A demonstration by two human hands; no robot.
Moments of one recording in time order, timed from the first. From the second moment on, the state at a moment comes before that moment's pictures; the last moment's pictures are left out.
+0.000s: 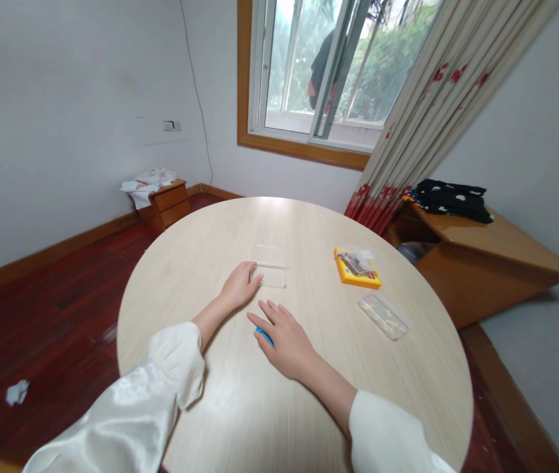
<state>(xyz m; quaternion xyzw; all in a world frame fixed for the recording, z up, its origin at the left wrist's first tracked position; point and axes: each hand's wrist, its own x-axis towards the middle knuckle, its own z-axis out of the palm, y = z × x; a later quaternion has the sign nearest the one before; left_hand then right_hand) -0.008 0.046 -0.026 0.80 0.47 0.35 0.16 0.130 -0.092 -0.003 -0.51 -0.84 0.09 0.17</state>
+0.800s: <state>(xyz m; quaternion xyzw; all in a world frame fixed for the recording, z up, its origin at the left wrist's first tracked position) 0.019 0.113 -0.031 0.78 0.49 0.36 0.16 0.189 0.043 -0.017 -0.44 -0.43 0.48 0.63</state>
